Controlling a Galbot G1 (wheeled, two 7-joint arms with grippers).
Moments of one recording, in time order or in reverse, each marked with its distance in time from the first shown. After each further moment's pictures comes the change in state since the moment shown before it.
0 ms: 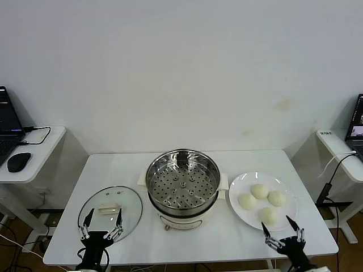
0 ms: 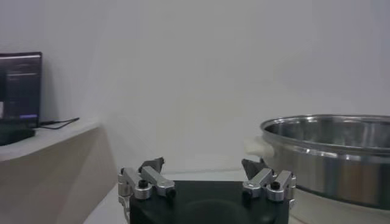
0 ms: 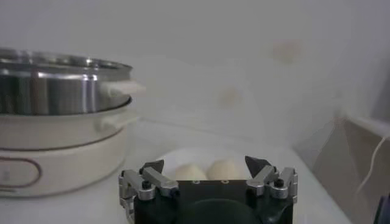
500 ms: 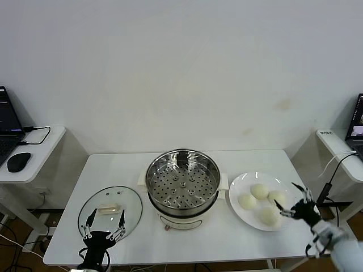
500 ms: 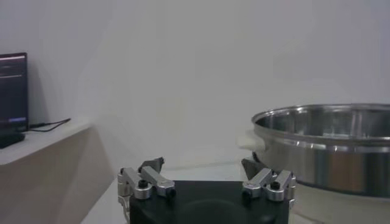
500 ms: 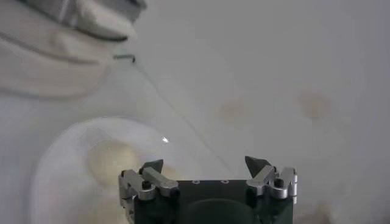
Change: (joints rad) left arm 0.014 -0.008 -0.006 -0.014 0.044 0.043 0.012; right arm 0.402 -0.376 -0.172 -0.197 -0.251 -0.090 -0.286
